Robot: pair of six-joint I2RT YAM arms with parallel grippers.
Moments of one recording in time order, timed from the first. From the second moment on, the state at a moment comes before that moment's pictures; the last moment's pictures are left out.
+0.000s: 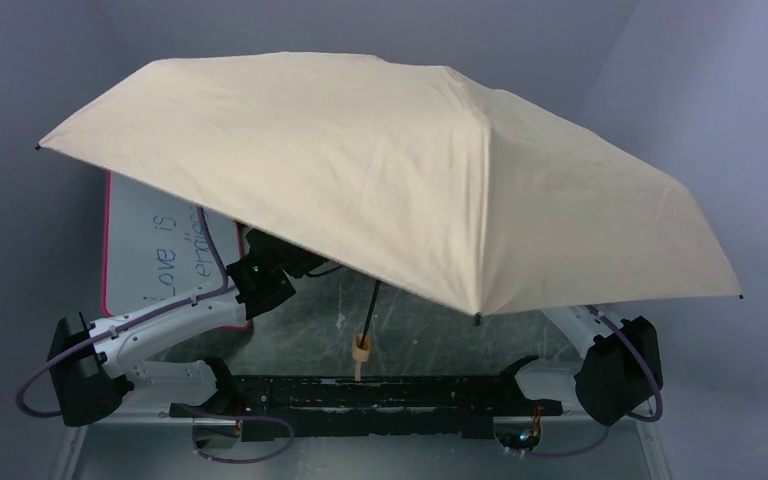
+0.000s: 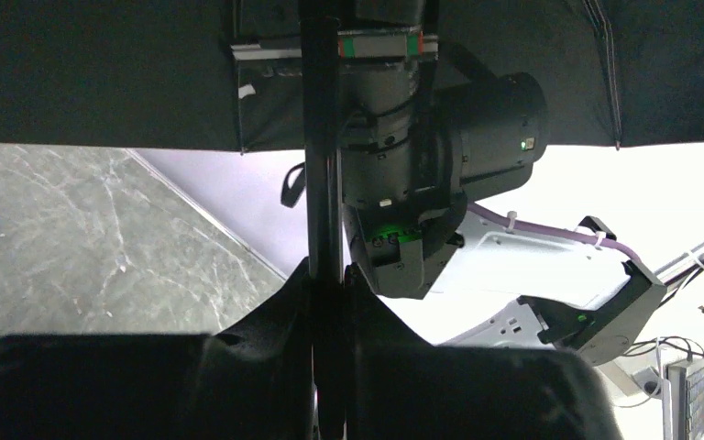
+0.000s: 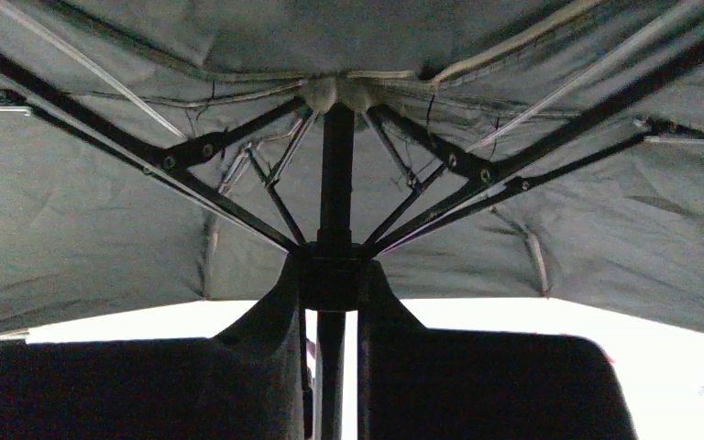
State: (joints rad) left arm -1.00 1.17 0.95 0.47 0.13 -0.70; right arm 0.49 1.26 0.95 1.10 -0.15 1.24
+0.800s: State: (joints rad) left arm -1.02 1.17 0.95 0.30 0.14 -0.68; right arm 0.71 1.02 0.67 0.97 0.17 0.99
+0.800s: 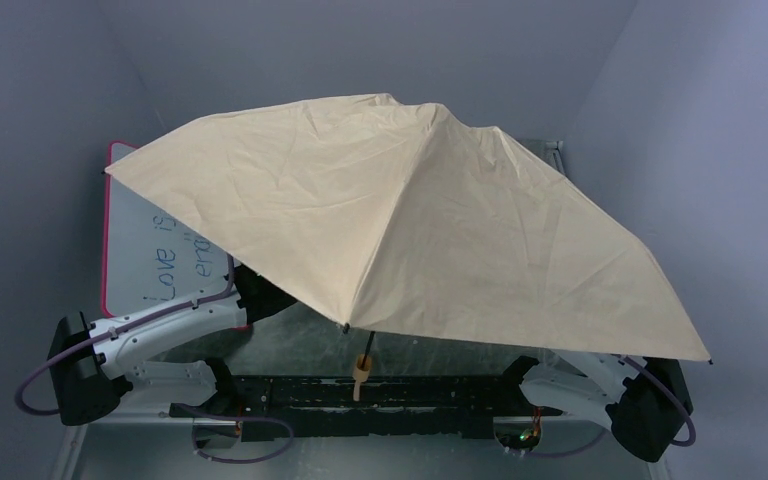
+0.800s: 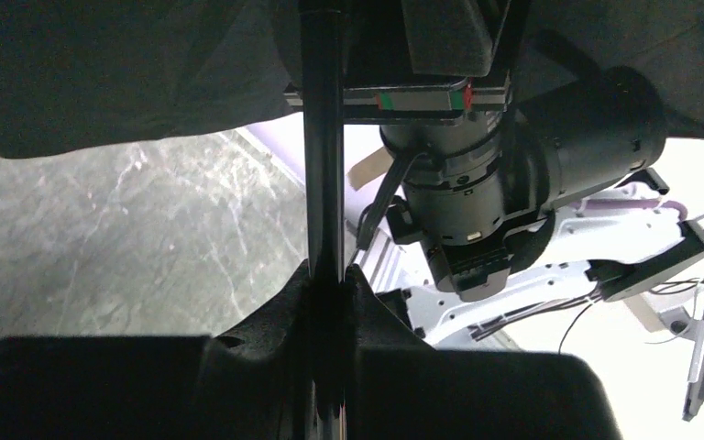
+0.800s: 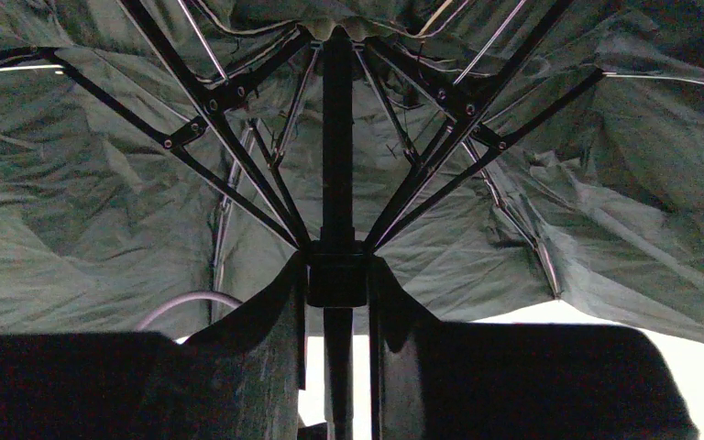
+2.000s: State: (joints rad) left arm -1.00 1.06 0.83 0.23 0.16 -0.63; right arm 0.77 1.01 0.82 0.77 0.42 0.83
